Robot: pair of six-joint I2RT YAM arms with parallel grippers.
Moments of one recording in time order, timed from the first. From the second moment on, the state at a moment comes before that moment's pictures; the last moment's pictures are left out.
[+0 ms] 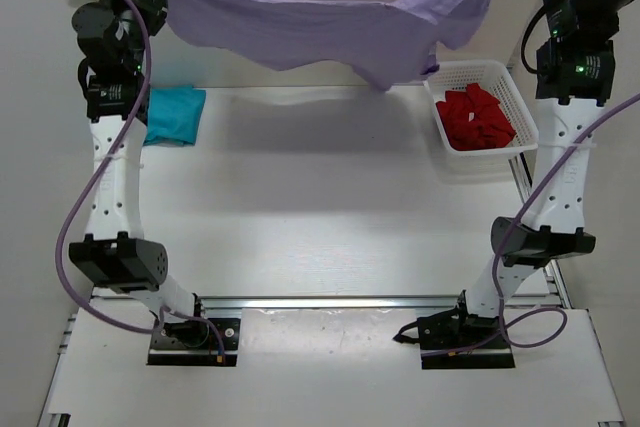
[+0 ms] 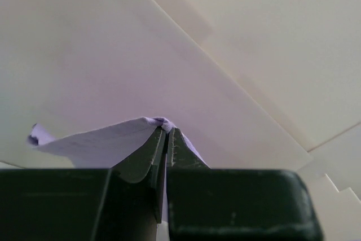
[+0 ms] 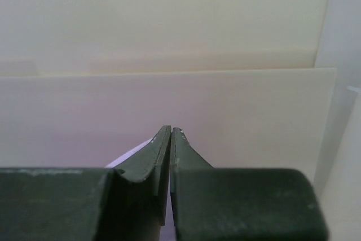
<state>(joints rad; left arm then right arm) 0.07 1.62 1.95 -0.08 0.05 -0.82 -0.08 1.77 2.49 -0.29 -0.17 0.17</state>
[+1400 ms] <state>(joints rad) 0.25 0.87 0.40 -0.20 0.19 -0.68 0.56 0.58 0.54 -0.83 0.07 0.81</state>
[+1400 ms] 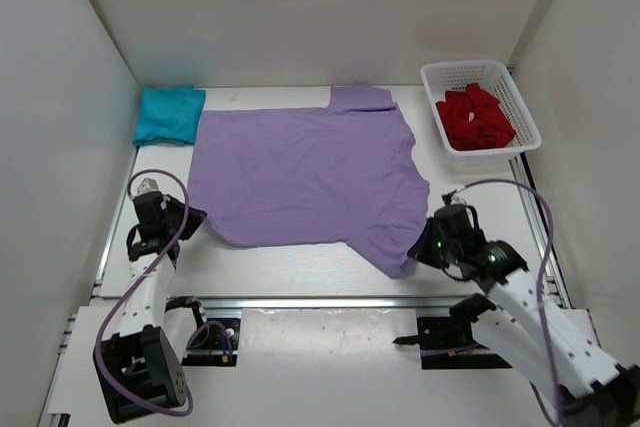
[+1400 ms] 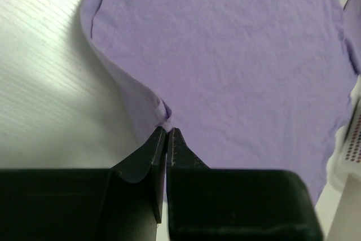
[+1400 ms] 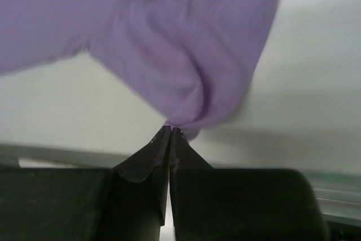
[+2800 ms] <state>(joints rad) 0.30 1.58 0.74 0.05 0.13 -0.87 0.05 2.05 1.67 -0.39 -0.16 0.35</state>
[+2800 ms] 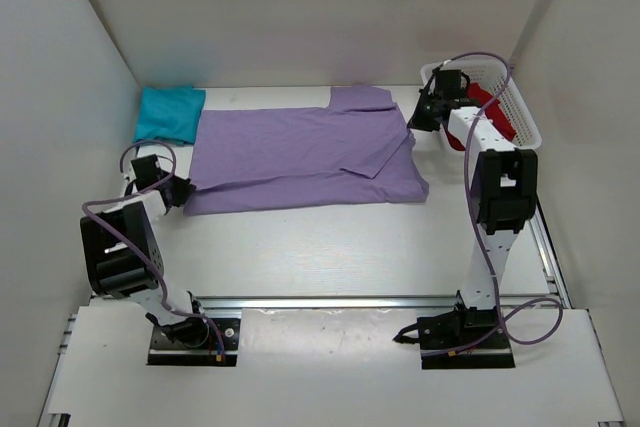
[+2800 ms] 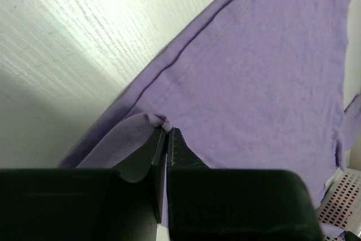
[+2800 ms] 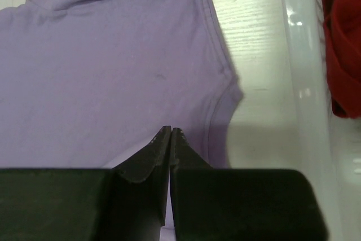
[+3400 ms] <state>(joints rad) 0.30 1.29 0.63 0.08 0.19 -0.85 0.05 1.46 0.96 -0.17 -0.20 0.43</state>
